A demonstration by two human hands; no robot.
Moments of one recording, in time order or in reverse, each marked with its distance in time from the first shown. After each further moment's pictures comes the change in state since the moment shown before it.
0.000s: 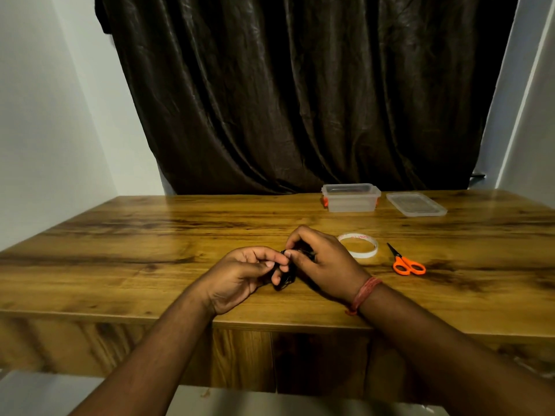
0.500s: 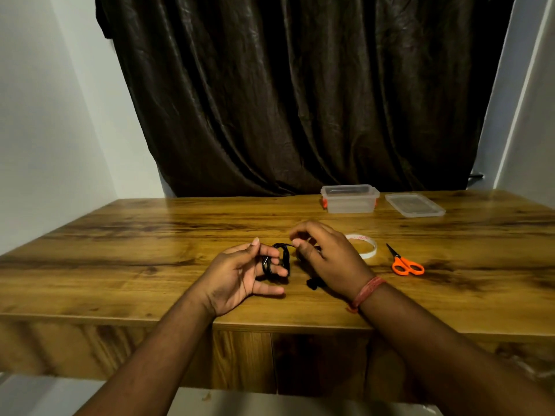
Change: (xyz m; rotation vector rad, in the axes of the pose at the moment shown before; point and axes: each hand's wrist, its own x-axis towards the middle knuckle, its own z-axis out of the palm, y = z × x) left_hand -0.003 0.011 0.007 -0.177 0.129 -0.082; right_hand 0.001 0.002 -0.008 -0.123 0.080 0.049
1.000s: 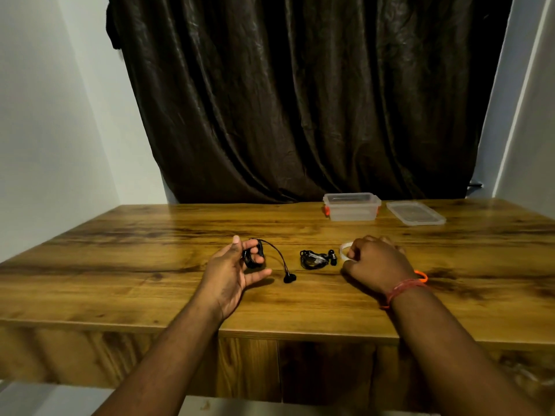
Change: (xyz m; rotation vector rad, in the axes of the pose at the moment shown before) left_hand 0.008 0.001 -0.013 -0.052 0.463 0.198; right_hand -0.008 0.036 -0.040 -0.605 -0.184 0.584
